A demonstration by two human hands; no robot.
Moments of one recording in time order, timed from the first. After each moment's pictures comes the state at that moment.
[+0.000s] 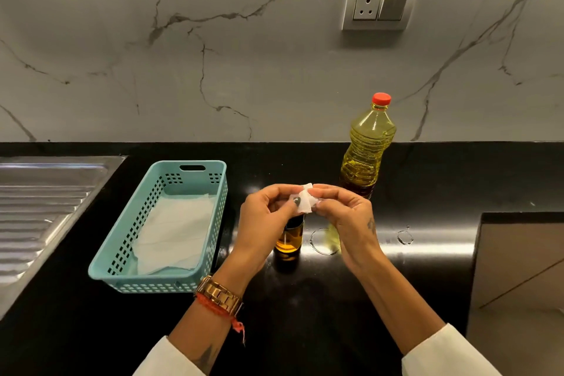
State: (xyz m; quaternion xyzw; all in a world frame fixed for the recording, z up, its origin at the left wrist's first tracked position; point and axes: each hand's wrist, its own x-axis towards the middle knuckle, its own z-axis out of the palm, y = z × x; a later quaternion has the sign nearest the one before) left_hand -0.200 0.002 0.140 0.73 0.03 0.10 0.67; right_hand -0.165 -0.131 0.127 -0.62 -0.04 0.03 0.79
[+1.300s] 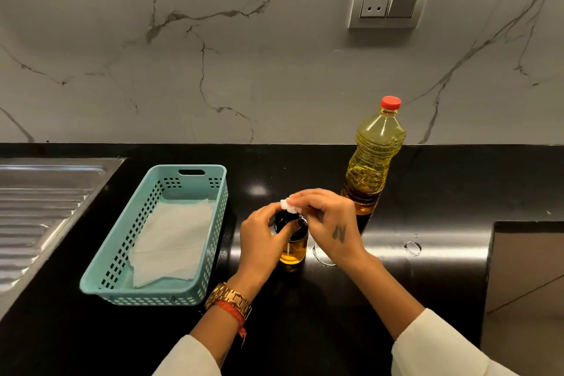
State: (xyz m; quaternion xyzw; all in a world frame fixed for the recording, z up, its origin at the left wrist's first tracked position) left_hand -0.167 0.013 0.073 0.85 0.06 0.20 0.49; right_hand -0.125 -0.116 0.099 -0.81 -0.30 -0.19 0.47
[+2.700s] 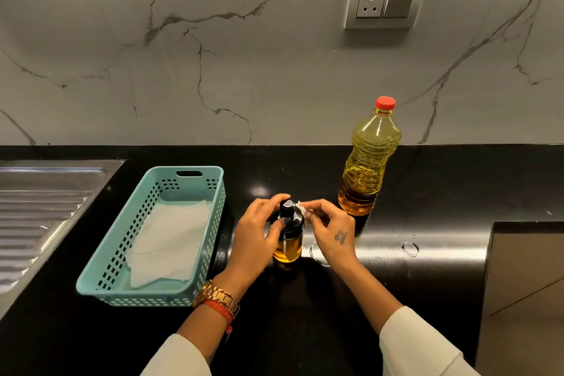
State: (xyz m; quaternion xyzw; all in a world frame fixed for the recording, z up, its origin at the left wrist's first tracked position) left_hand -0.166 0.023 0.070 0.89 -0.03 0.21 0.41; right_hand -0.117 -0.120 0.057 -0.80 -0.13 -0.12 0.57
